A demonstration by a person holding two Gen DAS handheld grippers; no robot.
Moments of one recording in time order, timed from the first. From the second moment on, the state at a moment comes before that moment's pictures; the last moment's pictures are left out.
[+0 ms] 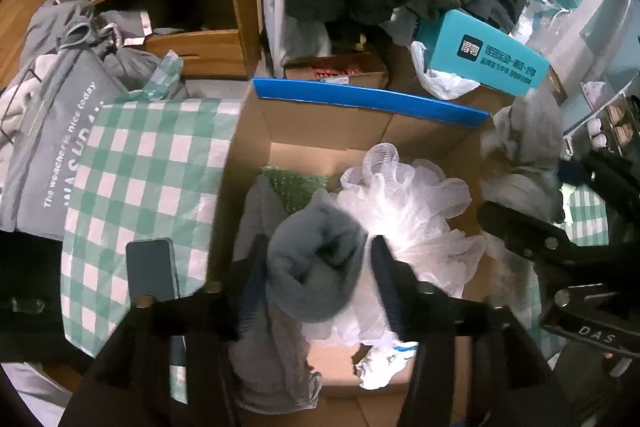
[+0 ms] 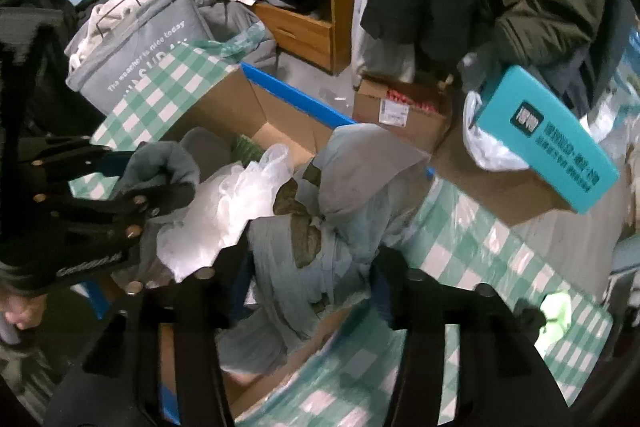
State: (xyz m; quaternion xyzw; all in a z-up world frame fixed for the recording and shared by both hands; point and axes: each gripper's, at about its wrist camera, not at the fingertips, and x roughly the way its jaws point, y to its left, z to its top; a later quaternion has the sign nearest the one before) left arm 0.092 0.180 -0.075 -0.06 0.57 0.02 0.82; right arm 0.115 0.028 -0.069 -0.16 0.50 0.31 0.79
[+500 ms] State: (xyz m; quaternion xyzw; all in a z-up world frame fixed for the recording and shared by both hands) left arm 0.078 0.177 -0.054 -0.04 0.55 0.02 0.84; right arm 0.112 0.018 -0.043 -0.14 0.47 0.31 0.82
